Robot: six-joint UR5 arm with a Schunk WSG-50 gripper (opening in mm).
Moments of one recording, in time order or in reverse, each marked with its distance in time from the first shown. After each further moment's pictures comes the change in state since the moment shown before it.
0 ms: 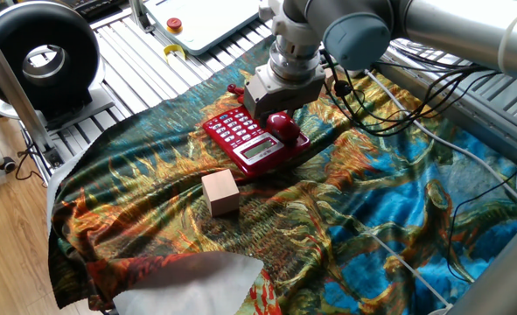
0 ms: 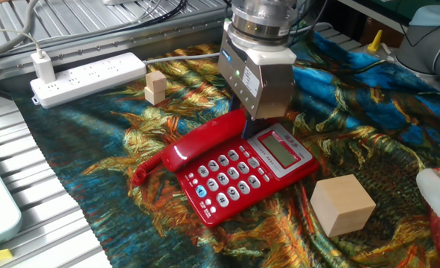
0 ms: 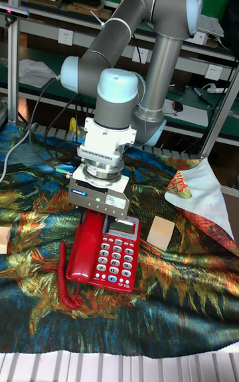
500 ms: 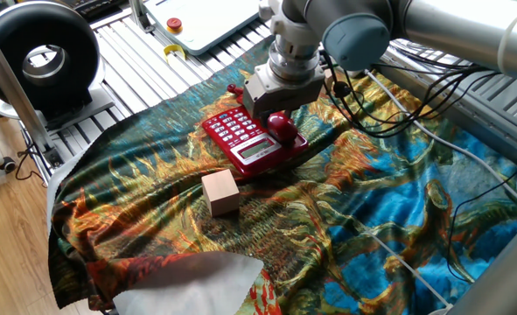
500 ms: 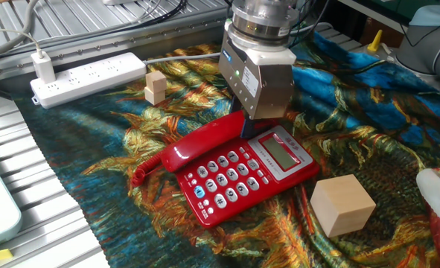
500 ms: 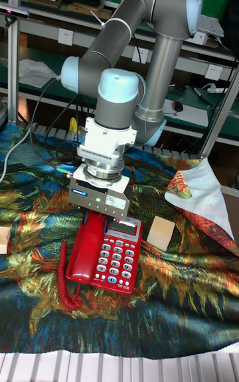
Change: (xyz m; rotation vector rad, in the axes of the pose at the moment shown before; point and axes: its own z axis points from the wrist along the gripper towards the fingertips) arm -0.001 -0.002 0.001 0.000 -0.004 0.019
